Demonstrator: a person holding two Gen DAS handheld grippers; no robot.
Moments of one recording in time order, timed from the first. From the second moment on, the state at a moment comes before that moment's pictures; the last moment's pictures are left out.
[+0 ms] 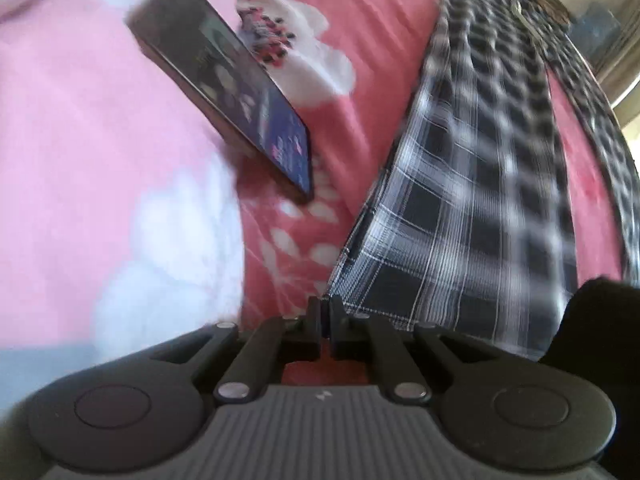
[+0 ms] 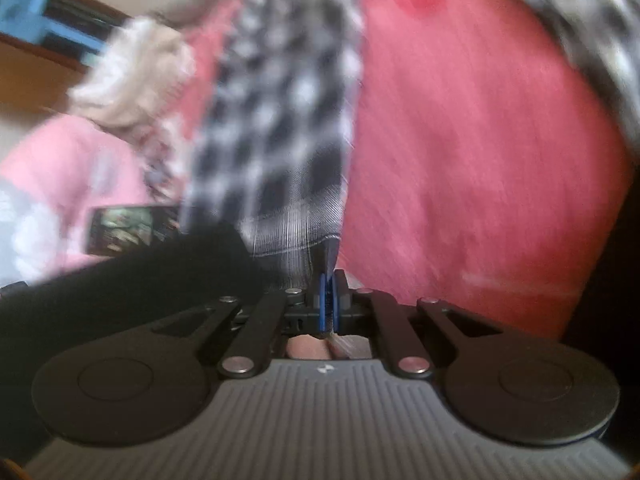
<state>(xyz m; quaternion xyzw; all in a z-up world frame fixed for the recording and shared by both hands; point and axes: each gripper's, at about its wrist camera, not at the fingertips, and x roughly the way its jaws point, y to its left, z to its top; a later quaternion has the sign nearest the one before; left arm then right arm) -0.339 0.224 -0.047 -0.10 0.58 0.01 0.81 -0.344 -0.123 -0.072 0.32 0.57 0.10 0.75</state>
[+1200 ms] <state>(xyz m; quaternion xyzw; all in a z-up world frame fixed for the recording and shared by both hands) -0.364 0.177 0.027 0.02 0.45 0.00 0.89 -0.392 -0.137 0.031 0.13 0.25 0.02 0.96</state>
